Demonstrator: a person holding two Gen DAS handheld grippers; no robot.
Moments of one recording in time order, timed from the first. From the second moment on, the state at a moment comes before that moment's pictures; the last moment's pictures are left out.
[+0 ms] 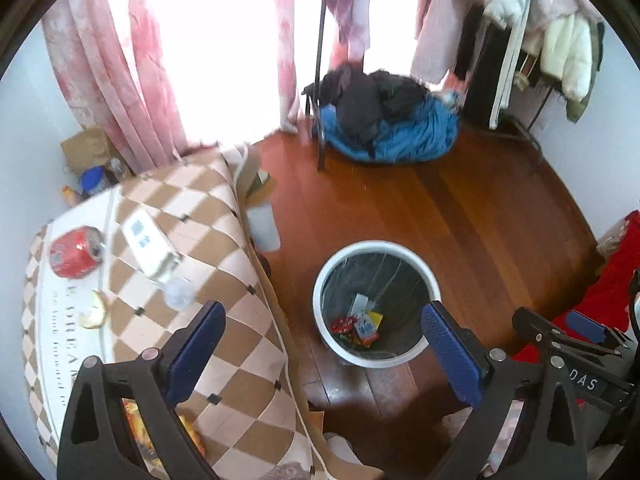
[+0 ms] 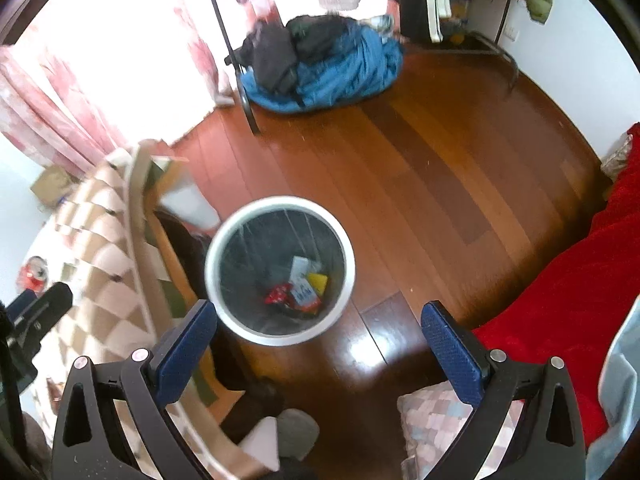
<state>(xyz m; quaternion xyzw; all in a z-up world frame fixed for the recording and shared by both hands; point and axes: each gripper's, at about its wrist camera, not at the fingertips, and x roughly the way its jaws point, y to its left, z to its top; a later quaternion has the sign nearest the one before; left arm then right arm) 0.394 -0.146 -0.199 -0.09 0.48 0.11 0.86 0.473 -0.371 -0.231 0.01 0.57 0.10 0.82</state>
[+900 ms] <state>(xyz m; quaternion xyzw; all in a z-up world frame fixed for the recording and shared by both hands) 0.155 0.058 -0.260 -0.17 0.52 0.31 0.78 0.291 -0.169 -0.241 -0.03 0.61 0.30 0.73</state>
